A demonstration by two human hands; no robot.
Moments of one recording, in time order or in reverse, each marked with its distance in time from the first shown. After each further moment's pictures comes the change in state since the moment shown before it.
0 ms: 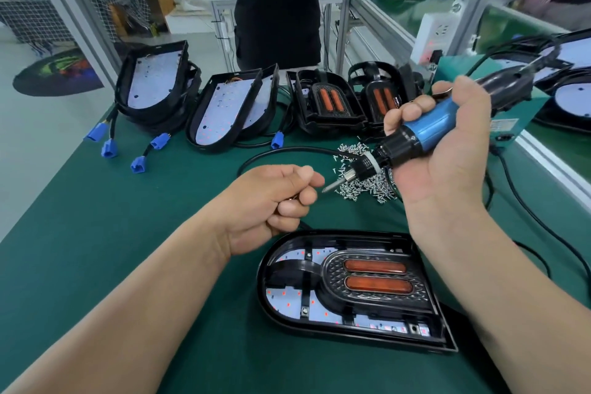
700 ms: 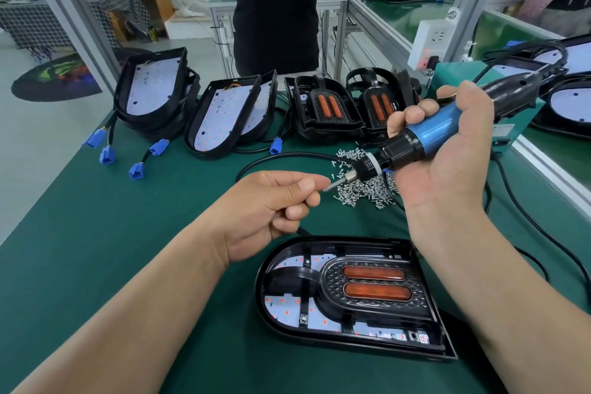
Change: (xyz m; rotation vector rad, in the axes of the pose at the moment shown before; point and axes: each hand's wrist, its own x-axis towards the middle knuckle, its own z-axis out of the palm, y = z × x) left_hand 0.005 -0.006 -0.006 -0.058 -0.044 0.050; right_hand 0.002 -0.003 -0.002 -0.017 0.016 -0.056
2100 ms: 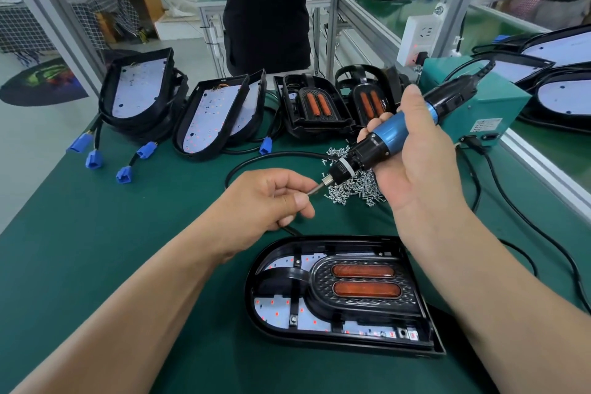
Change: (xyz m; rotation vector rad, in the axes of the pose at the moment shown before) left_hand -0.005 0.000 0.005 0.592 0.142 0.158; right_hand 0.013 0.014 -0.007 -0.225 0.124 0.132
